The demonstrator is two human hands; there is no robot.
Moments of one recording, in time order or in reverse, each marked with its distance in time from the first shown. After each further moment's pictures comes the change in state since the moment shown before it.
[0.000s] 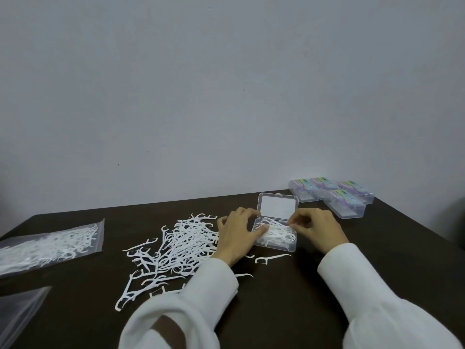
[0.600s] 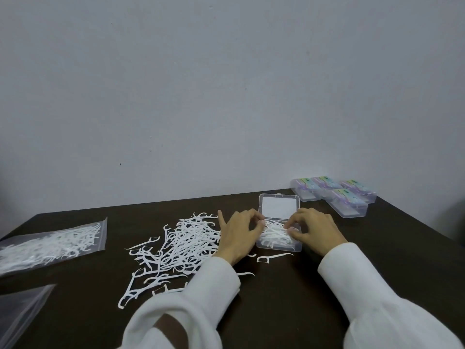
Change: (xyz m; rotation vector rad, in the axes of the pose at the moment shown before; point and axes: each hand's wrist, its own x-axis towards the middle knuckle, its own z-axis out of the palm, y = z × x) left_hand -0.006 0.007 -0.005 -0.014 0.011 -0.006; right_hand 0.001 -0.003 0.006 -0.187 -0.074 -0.087
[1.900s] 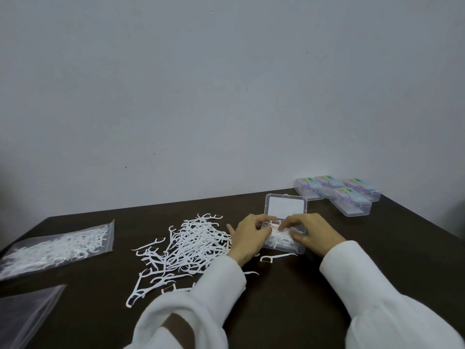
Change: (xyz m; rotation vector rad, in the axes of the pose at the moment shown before) left_hand -0.002 0.016 0.006 -0.231 -0.092 -0.164; right_hand 0.000 -0.003 0.003 0.105 -0.114 -0.077
